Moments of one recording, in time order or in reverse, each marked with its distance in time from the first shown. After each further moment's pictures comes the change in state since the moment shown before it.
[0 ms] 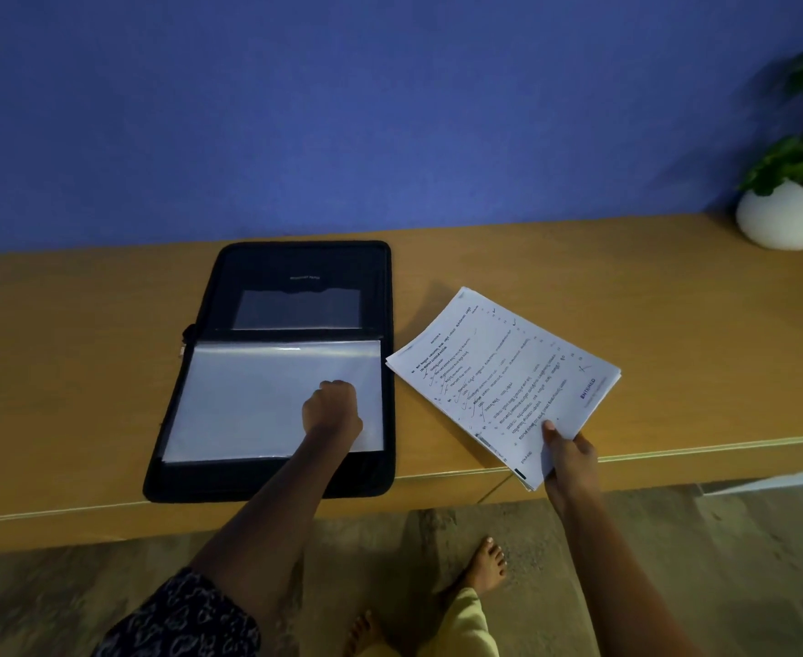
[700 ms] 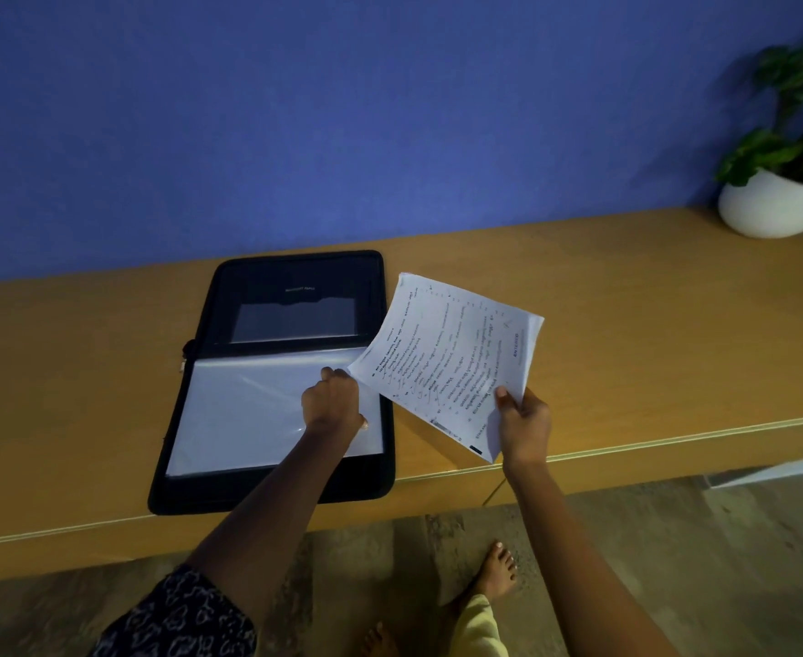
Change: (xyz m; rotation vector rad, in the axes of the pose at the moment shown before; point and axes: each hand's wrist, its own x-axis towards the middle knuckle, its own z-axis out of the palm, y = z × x) left_hand 0.003 0.007 -0.013 0.192 0.090 0.041; right_hand -0.023 -0.001 0.062 -0.337 -0.008 -0.350
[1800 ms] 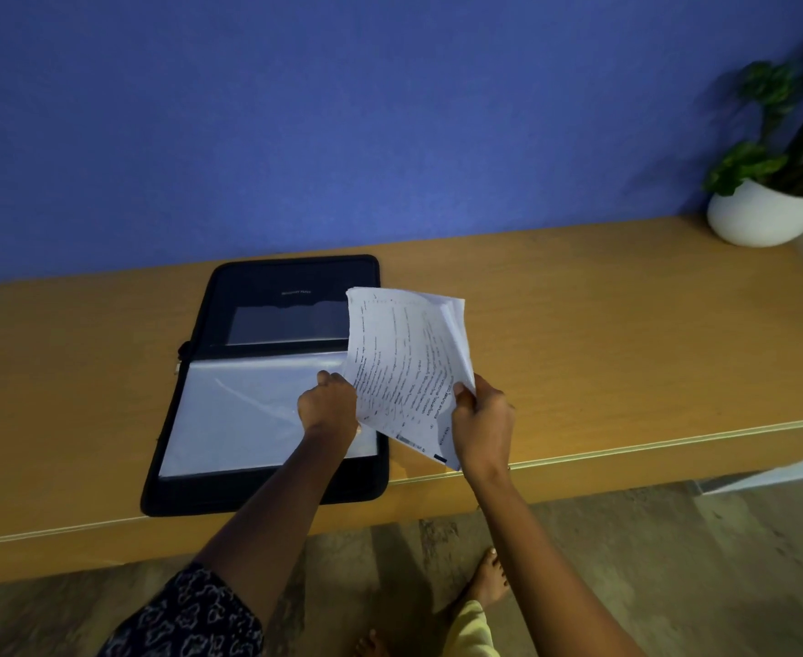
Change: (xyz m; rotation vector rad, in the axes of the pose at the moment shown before) left_hand -0.004 0.004 0.000 0.031 -0.005 0.005; right_hand -0.046 -0.039 0.025 -0.400 -0.019 -0.380
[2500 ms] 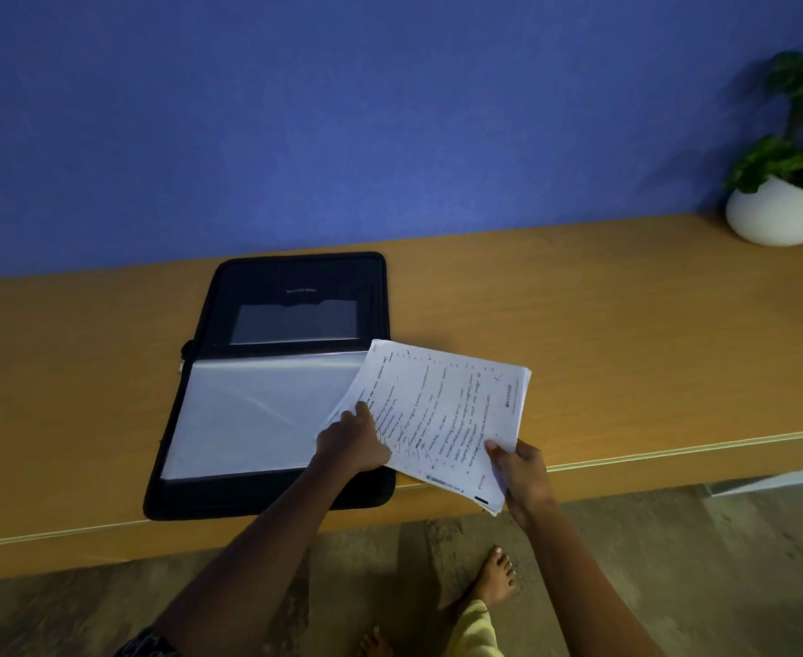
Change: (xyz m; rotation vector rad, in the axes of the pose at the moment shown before) left_hand -0.015 0.009 0.022 -0.339 -0.304 0.118; right_hand 0.003 0.098 -0.007 0.509 -0.239 0.674
